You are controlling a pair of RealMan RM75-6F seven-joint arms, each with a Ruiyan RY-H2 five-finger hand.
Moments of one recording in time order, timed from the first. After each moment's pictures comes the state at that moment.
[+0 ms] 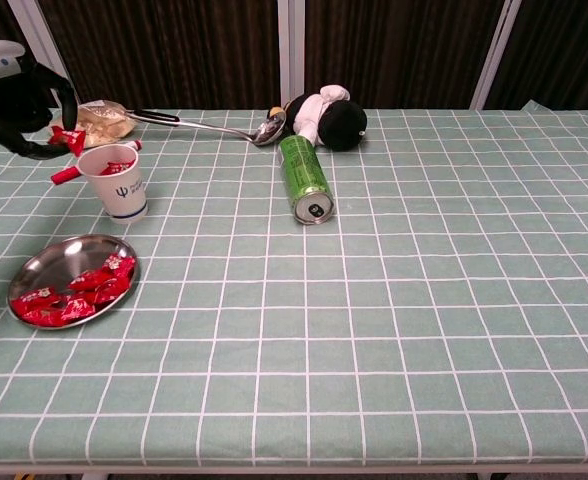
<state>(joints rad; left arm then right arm) -0.63 -1.40 -0.17 -1.32 1.32 0.96 -0.16 0.04 -0.96 0.07 -1.65 -1.52 1.51 0.13</state>
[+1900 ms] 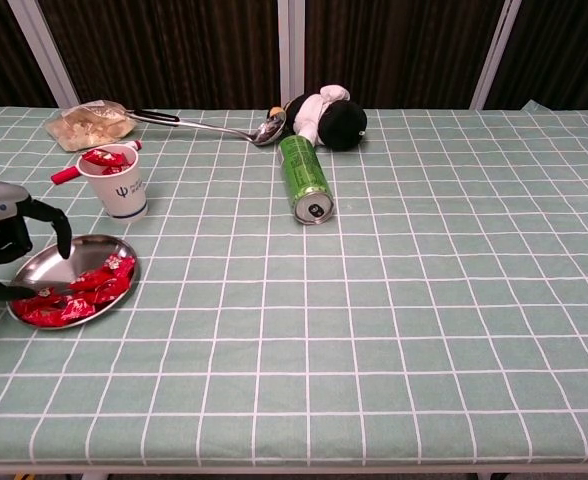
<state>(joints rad) -0.53 -1.38 0.03 -1.47 1.32 0.95 0.13 0.05 -0.96 0.07 -1.66 -1.53 1.52 0.13</state>
